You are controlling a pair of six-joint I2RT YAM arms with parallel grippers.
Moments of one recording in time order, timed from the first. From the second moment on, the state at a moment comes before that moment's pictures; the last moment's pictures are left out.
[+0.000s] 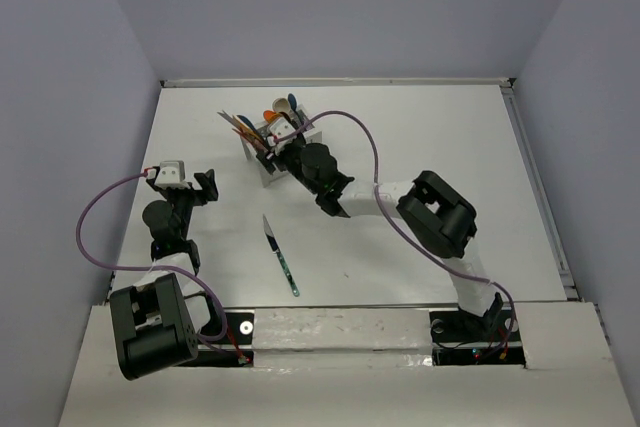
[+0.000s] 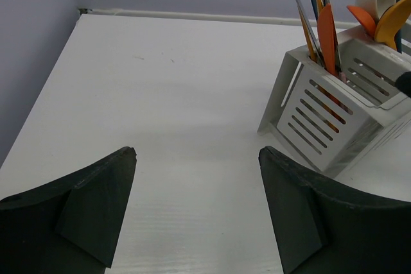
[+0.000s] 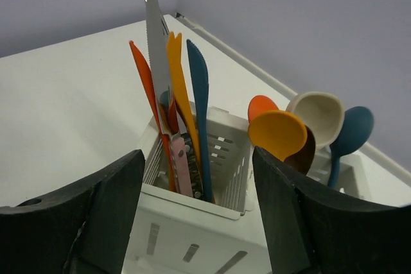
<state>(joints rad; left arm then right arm) 0.30 1.11 0.16 0.99 0.34 -0.09 0.90 2.18 1.44 0.85 0.11 -0.23</state>
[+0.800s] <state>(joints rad) 0.30 1.11 0.16 0.99 0.34 -0.09 1.22 2.01 1.45 -0.31 0.24 0.39</state>
